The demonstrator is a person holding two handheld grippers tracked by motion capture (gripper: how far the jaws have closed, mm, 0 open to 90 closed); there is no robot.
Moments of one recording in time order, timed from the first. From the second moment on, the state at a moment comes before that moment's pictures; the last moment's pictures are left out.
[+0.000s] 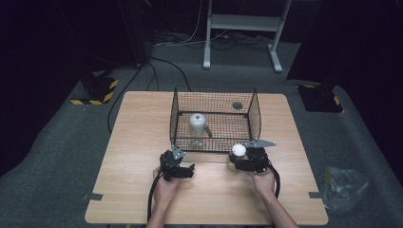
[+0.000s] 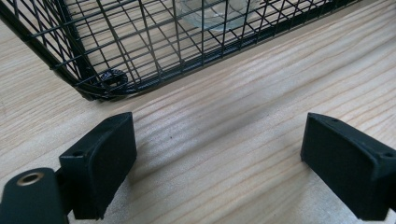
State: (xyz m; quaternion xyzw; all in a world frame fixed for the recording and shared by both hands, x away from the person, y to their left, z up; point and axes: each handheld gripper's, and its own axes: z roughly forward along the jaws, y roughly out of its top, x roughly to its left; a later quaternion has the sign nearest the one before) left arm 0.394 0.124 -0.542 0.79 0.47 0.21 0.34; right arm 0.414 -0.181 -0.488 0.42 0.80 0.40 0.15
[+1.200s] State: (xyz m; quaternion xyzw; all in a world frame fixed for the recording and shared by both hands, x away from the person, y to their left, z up) left arm 0.394 0.124 -0.542 0.79 0.47 0.21 0.34; right arm 0.416 -0.175 -0.471 0.38 0.82 0.40 0.18
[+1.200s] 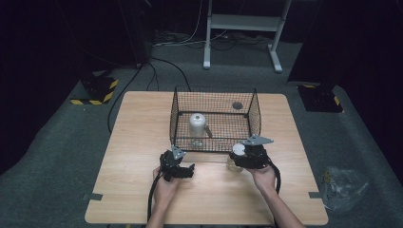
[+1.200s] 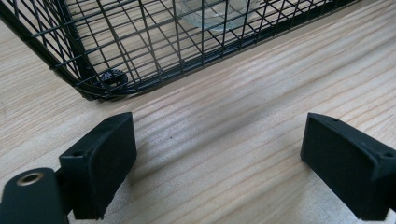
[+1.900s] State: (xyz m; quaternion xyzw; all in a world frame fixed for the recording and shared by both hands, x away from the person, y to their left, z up) left arm 0.394 0.124 -0.542 0.79 0.47 0.21 0.34; right arm 0.416 -0.171 -0.437 0.34 0.84 0.39 0.17
